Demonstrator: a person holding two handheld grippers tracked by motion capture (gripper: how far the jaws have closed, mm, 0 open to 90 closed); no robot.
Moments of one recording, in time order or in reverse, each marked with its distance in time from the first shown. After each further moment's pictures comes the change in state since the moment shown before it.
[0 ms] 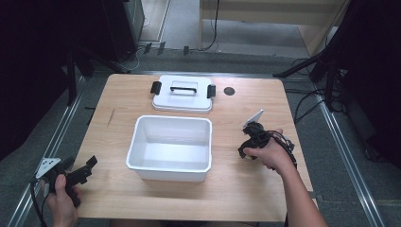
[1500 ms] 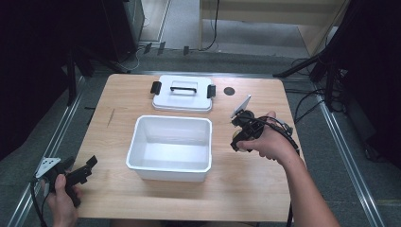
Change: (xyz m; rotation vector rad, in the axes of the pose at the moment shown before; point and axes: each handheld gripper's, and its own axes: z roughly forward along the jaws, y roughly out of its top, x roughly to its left) left arm 0.000 0.000 0.001 0.004 -0.001 -0.001; right arm 0.047 0.011 -0.082 -0.043 -0.041 -0.238
